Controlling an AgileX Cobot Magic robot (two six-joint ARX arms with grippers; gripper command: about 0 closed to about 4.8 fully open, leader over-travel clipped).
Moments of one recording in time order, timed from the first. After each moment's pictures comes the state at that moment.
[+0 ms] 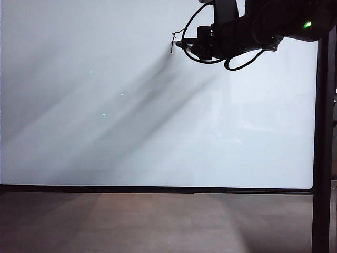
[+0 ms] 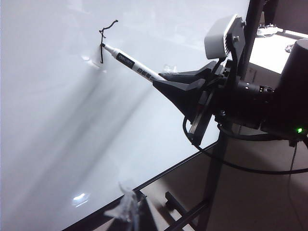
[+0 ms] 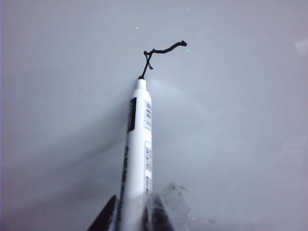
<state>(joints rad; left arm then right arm) -0.60 0.90 0.82 -0.01 0.03 0.05 0.44 1.77 1.08 0.85 -0.08 -0.14</state>
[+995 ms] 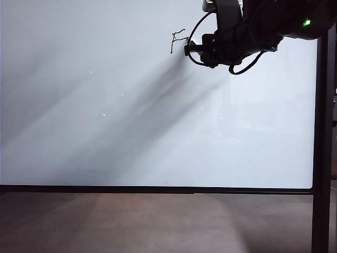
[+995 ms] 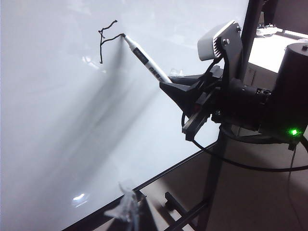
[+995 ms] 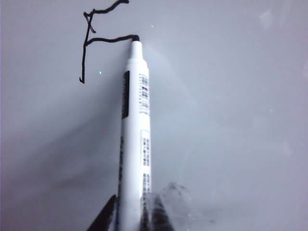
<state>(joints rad) -0.60 0.90 0.82 -0.01 0.03 0.05 0.44 1.76 1.08 0.77 0.09 -0.12</state>
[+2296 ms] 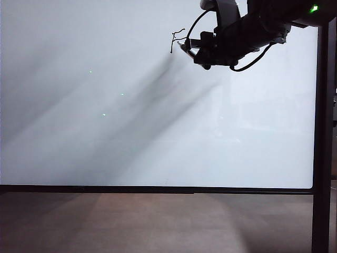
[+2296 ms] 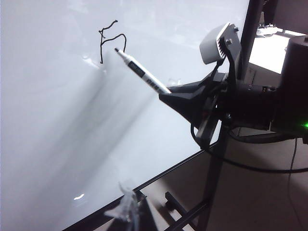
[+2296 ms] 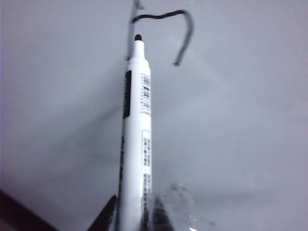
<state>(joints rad) -0.60 0.90 0.82 -0.01 0.03 0.05 0.43 1.71 1.08 0.62 -0.09 -0.08</state>
